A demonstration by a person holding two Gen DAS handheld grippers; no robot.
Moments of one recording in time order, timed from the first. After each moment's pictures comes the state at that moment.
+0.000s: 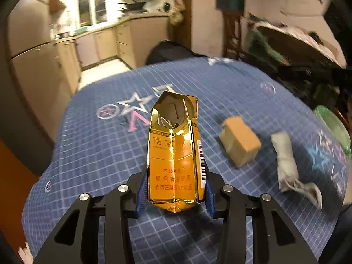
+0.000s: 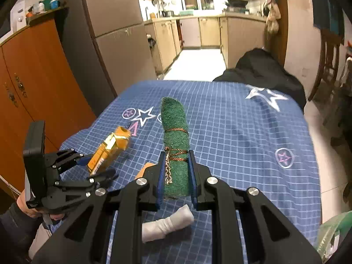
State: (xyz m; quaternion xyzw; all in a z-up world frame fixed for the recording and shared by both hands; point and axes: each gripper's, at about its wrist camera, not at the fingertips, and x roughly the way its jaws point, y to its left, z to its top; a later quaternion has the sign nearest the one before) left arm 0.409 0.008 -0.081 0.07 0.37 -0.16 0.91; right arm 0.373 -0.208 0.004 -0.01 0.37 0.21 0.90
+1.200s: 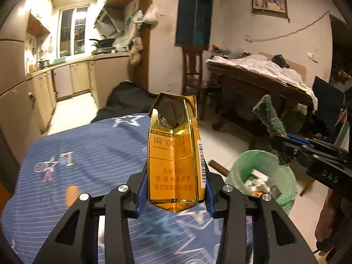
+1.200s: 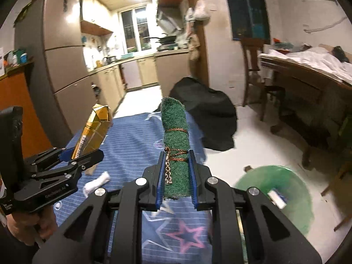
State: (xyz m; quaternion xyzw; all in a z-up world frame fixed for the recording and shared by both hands) left arm 0.284 -0.258 0.053 0.04 0.27 -0.26 0.93; right arm 0.215 -0.435 0.053 0.07 0.27 0.02 0.96
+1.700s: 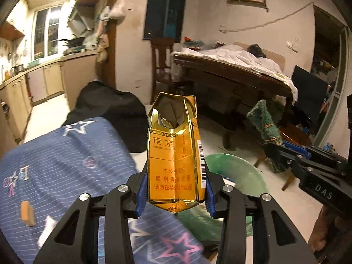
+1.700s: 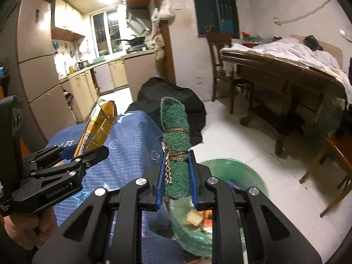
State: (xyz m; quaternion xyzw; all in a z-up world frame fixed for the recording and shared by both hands) left arm 0.286 -0.401 0.052 0.06 0.29 -0.34 0.89; right arm 0.185 -0.530 0.047 0.08 0.28 -0.07 0.95
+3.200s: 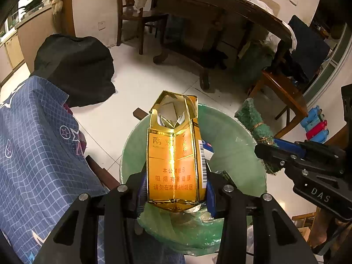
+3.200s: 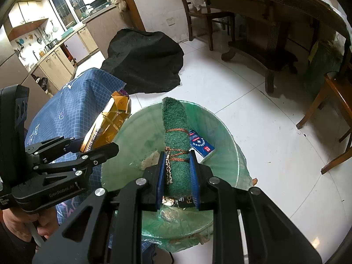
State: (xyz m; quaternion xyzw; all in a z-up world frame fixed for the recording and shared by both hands) left arm 0.368 -0.571 -0.079 0.13 0.47 -0.39 0.78; right arm 0.224 -0.649 -0.043 0.17 0.46 -0.09 0.87
